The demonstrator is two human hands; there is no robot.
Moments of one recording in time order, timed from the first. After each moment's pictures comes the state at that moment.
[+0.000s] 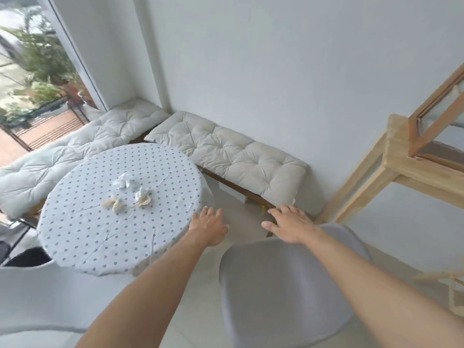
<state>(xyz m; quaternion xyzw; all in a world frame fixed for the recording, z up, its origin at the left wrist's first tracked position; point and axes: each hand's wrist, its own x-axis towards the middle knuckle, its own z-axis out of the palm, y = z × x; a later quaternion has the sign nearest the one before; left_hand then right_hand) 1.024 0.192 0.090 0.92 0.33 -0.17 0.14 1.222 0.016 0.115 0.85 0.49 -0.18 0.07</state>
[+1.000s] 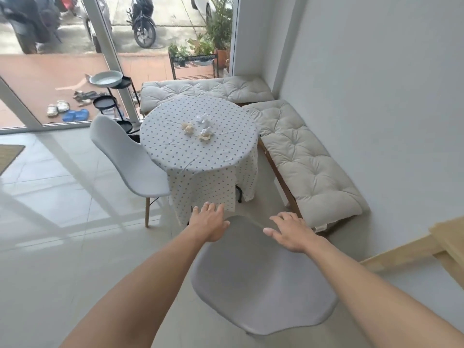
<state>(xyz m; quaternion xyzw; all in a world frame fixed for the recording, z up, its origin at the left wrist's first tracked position) 1.025 -0.051 0.070 0.76 0.61 -0.11 0.19 1.302 -0.078 0.095 0.62 0.74 -0.19 0.14</state>
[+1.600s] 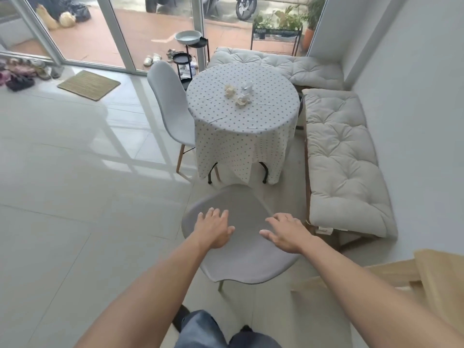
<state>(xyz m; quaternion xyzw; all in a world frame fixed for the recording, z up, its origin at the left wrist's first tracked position) 1.215 -0.203 0.016 0.60 0.75 -0.10 0.27 1.452 -0.104 0.039 0.42 0.86 -0.19 0.22</state>
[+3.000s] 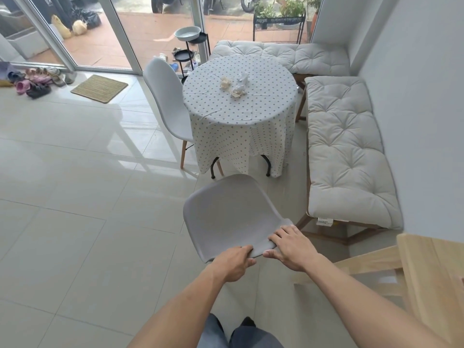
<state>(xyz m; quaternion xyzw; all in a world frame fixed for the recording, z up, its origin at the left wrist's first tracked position) 1.352 -0.252 -0.012 0.58 0.70 -0.01 0.42 1.543 -0.128 -0.015 0.31 0.92 -0.11 0.19</state>
